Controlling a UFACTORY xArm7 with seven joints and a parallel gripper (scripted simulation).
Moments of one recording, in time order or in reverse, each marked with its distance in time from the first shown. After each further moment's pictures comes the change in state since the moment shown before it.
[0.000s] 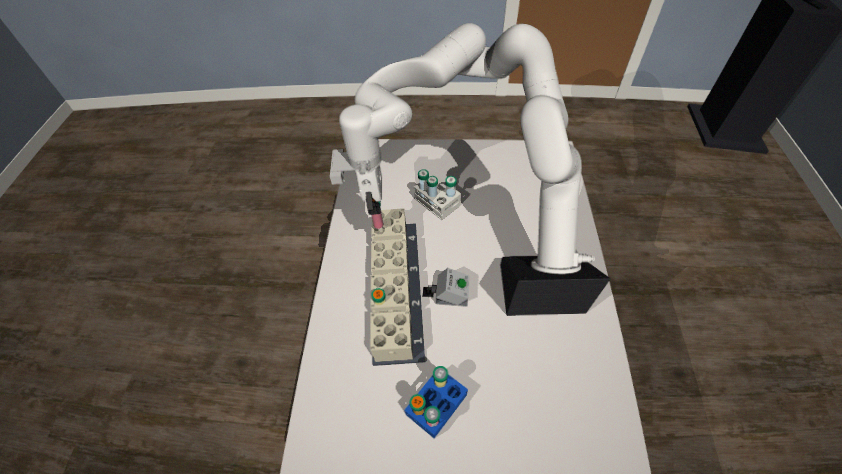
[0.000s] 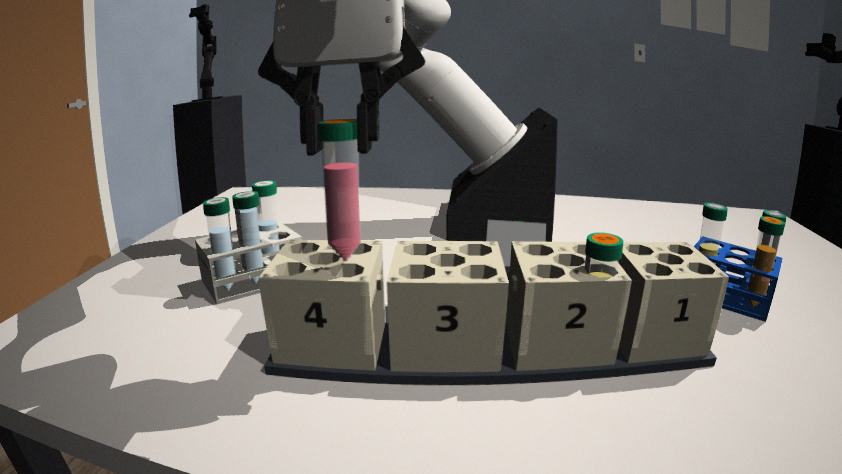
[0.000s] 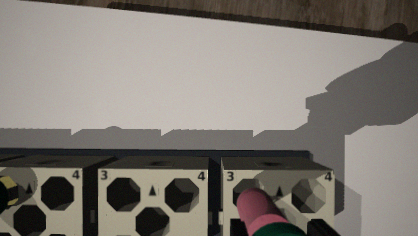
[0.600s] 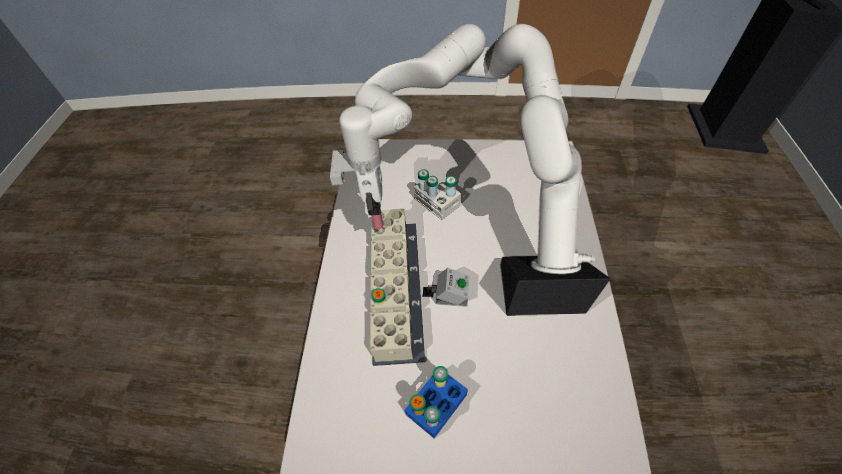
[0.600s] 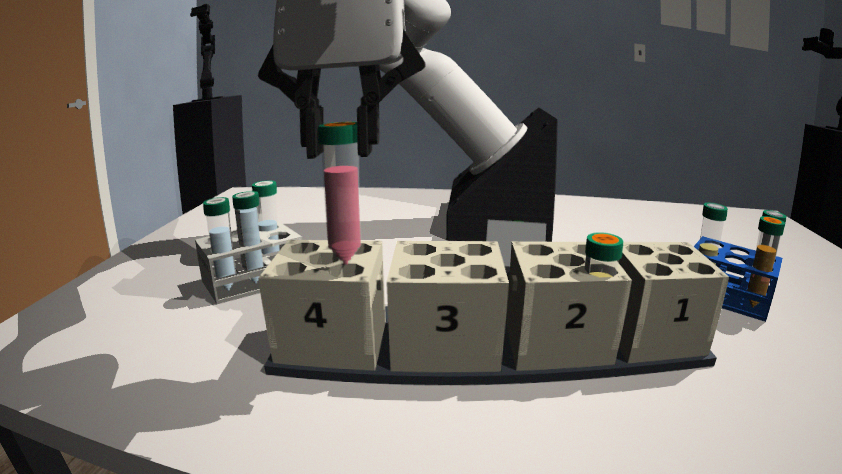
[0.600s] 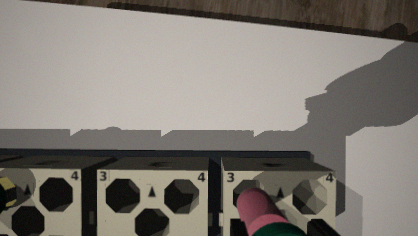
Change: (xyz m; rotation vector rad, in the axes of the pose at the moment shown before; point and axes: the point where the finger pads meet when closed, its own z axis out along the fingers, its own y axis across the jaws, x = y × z) arm 0.000 0.000 0.003 0.000 0.001 0.000
